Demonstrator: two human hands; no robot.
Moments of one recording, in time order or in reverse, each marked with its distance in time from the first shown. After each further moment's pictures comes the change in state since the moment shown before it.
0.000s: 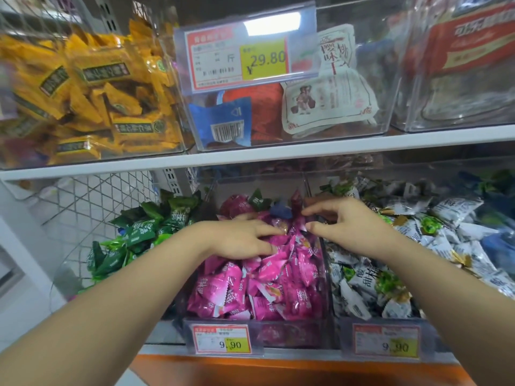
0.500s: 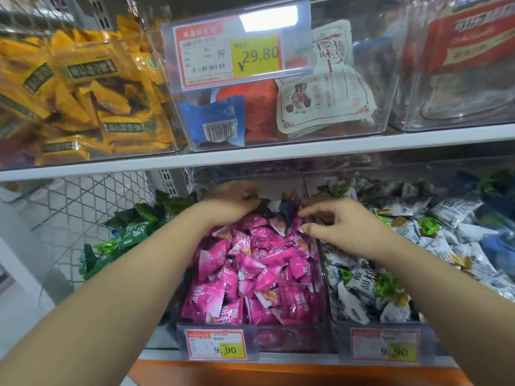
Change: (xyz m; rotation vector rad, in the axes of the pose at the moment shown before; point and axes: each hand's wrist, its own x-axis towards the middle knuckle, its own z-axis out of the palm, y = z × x) left_hand 0.026 -0.022 -0.024 -0.287 0.460 -0.051; right_hand -0.001 -0.002 -0.001 0.011 -0.021 0.031
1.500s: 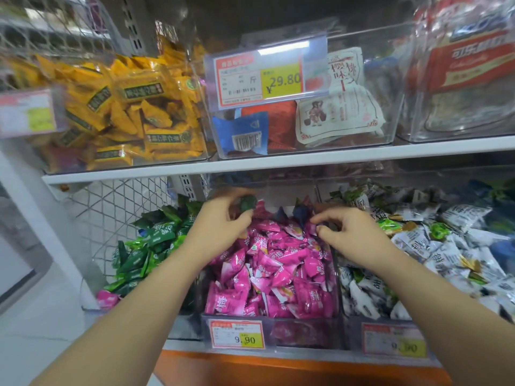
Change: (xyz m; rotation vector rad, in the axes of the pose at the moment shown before) left_hand -0.072 -0.015 0.005 -0.277 0.458 0.093; right_hand -0.003 -0.003 0.019 -0.004 0.178 0.030
